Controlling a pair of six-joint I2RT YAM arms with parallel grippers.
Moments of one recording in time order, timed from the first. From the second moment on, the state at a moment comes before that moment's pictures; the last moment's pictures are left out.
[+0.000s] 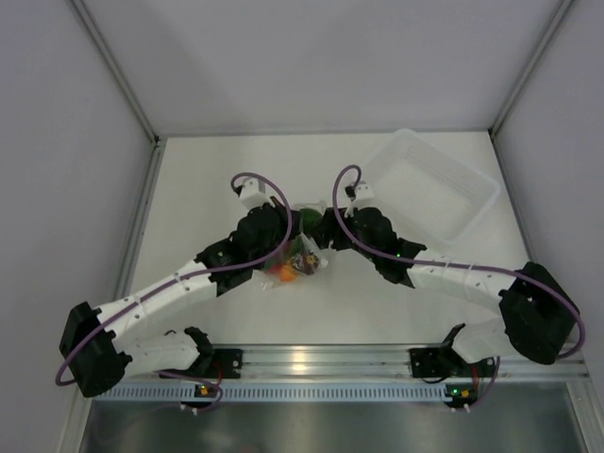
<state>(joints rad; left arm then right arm) -0.85 1.13 0.85 -0.05 -0.47 -0.87 0.84 1.38 0.76 0.27 0.15 0.56</state>
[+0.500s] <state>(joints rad) -0.83 1.13 0.85 -0.08 -0.51 -0.86 0.68 1.13 0.83 -0.04 0.21 0.41</state>
